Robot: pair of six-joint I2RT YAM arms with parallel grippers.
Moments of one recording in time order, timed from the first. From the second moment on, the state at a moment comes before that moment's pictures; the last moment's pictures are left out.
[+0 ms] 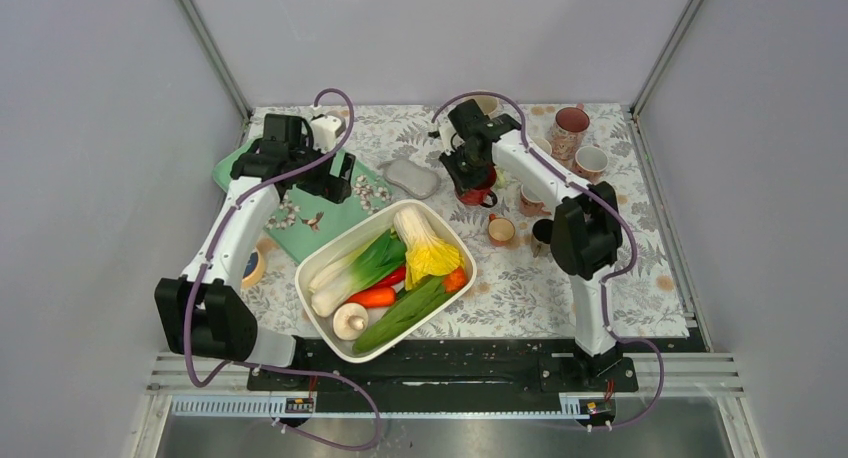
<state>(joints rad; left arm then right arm) -0.12 1.41 1.32 -0.75 0.26 0.26 0.53 2.08 1.92 -0.96 -0.13 -0.13</state>
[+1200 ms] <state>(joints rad) -0.10 1.40 1.27 -0.70 0.26 0.26 0.54 2.11 1.99 -0.96 -0.15 -0.09</state>
